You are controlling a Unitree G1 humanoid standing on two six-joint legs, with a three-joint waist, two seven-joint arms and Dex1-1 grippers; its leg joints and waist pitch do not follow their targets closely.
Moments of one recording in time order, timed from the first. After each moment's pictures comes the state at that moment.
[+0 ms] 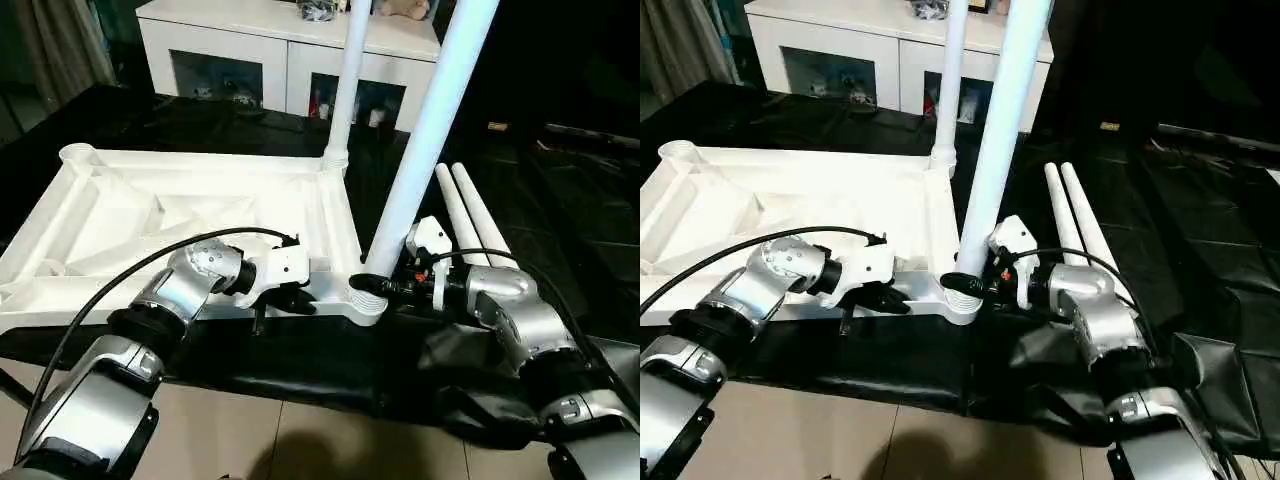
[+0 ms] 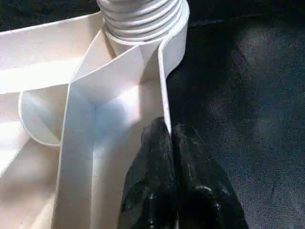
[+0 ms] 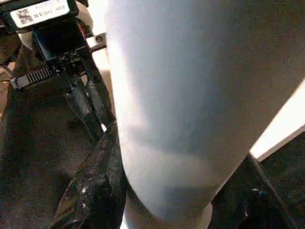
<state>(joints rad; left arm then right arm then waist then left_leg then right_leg) -0.77 0.38 -0.41 0.82 0.16 -0.11 -1.22 -0.56 -0.33 0.18 0.65 0.21 0.08 1.06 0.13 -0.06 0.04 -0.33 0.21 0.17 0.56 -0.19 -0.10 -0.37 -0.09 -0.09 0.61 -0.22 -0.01</state>
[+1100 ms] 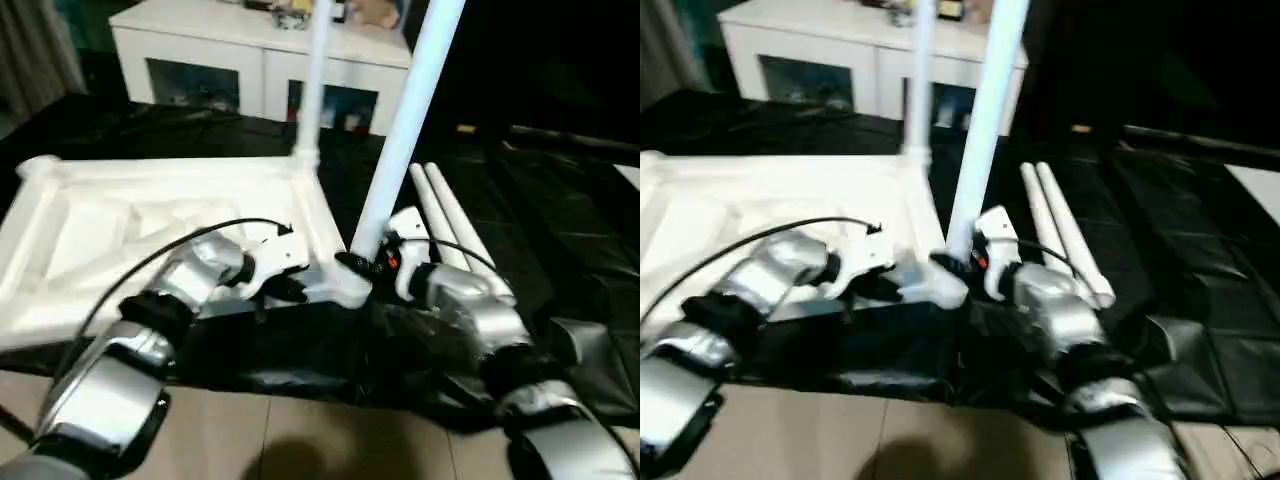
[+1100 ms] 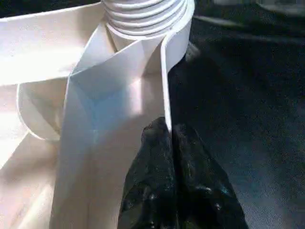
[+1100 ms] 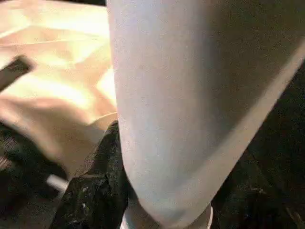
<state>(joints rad) -0.85 0.28 -0.40 0.92 0.22 0.15 -1.04 -0.65 -0.12 0.09 0.83 0.20 0.11 0.50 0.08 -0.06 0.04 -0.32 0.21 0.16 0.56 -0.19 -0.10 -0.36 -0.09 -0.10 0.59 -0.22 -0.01</state>
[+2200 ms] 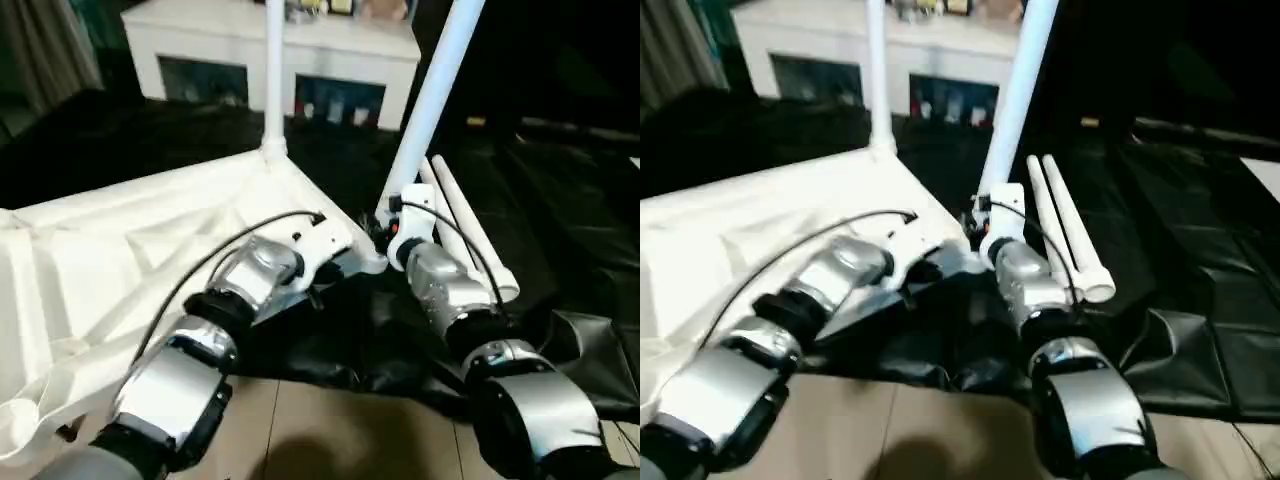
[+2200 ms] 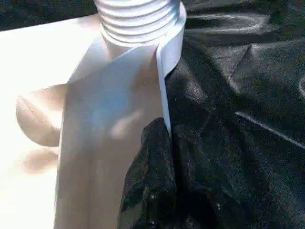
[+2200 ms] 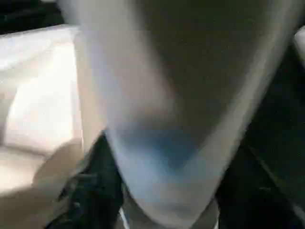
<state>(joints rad) -0.90 0.11 -0.31 1.00 0.21 0.20 -0.79 -0.83 -0.06 -0.07 1.06 0.18 0.07 0.25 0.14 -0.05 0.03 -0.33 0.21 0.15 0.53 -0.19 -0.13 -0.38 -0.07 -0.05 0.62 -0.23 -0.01</state>
